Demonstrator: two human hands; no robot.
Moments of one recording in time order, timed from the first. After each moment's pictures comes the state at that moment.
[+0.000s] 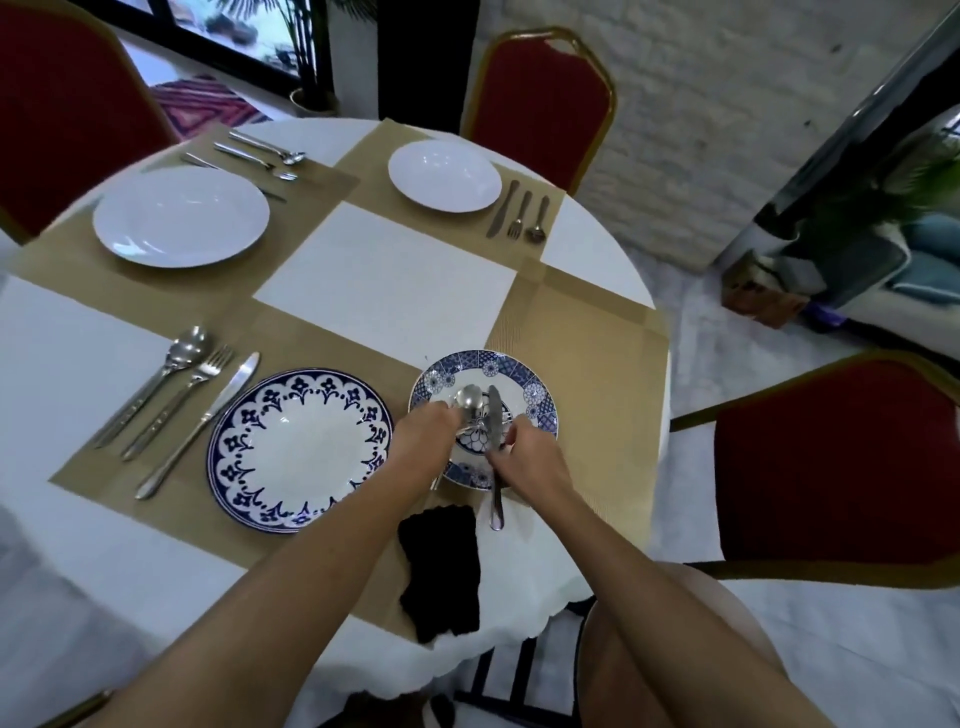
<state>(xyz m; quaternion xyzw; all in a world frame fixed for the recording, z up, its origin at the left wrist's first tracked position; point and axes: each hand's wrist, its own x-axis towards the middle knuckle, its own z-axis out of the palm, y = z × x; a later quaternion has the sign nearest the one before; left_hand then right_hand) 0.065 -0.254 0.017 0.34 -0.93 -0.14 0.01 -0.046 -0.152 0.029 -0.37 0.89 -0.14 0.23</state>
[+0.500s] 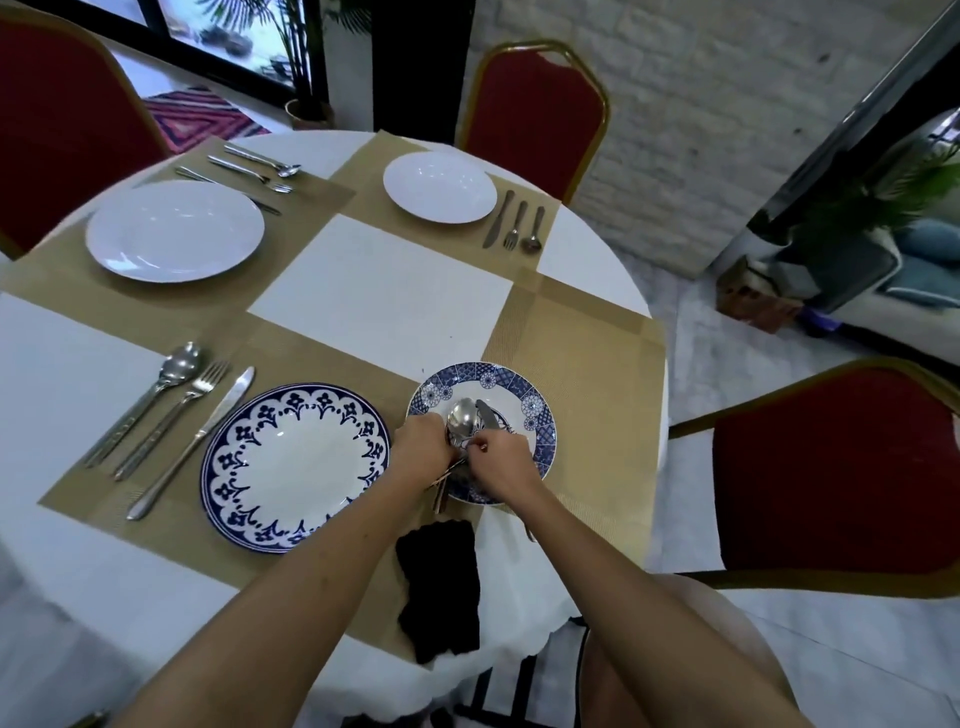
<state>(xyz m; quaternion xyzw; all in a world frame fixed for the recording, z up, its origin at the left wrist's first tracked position) 0.057 -0.267 0.017 0.46 -0.83 -0.32 -0.04 -0.036 -0.181 0.014 -0.37 0.87 -0.20 0.28</state>
